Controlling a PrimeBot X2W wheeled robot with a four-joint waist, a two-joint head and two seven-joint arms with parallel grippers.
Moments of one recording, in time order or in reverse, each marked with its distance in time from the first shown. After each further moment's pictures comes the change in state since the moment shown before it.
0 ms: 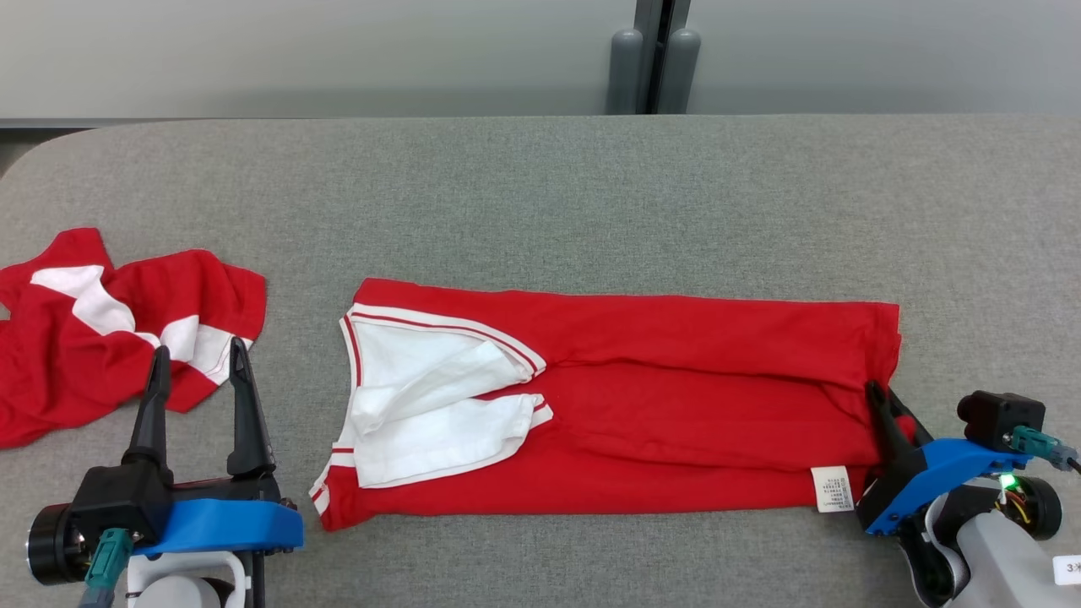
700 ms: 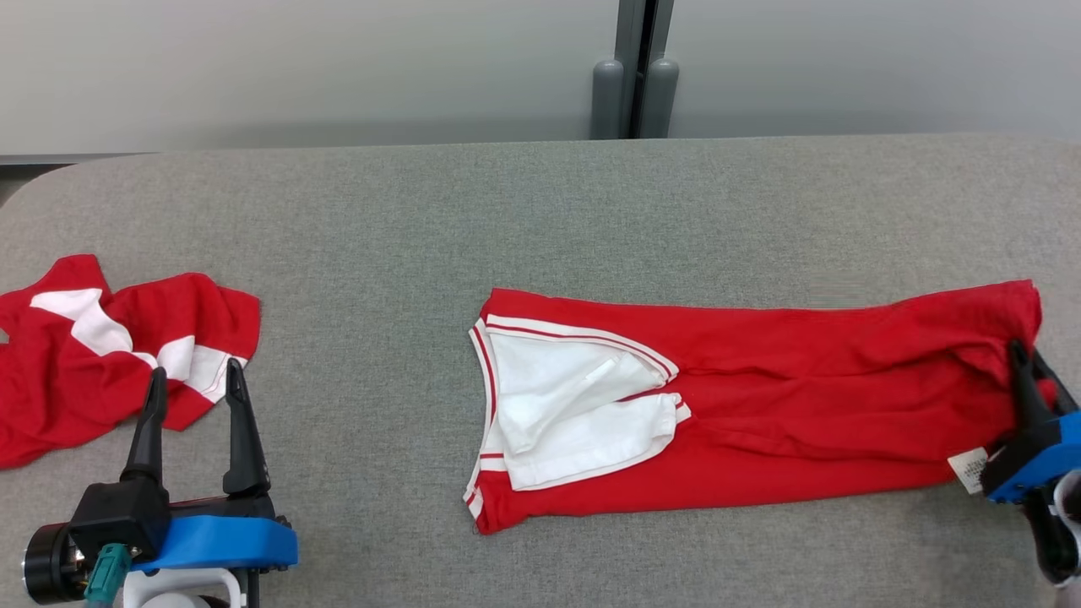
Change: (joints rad) left arm 0.027 -0.028 0.056 0.015 0.057 -0.034 0.000; right arm 0.016 -0.177 -0.107 -0.064 -0.001 0.000 -0.019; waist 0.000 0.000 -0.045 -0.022
